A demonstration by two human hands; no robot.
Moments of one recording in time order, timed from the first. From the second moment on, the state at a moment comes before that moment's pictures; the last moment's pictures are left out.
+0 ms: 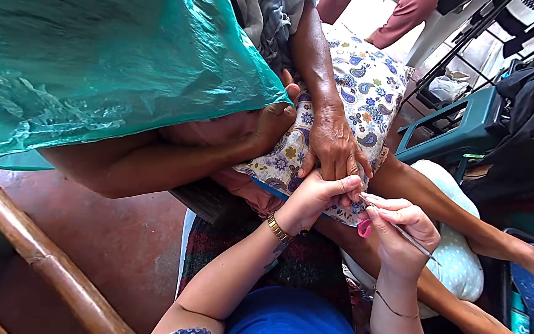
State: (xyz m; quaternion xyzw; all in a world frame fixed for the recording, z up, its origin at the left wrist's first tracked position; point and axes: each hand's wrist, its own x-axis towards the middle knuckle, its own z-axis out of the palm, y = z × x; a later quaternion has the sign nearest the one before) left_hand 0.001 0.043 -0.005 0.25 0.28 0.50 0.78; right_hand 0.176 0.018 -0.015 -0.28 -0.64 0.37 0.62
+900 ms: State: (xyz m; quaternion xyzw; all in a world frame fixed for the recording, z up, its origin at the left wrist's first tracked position) left_hand 0.000 0.042 -0.008 0.27 0.27 0.50 0.78; right_hand 0.179 0.021 -0.022 -0.24 -0.61 0.42 0.63
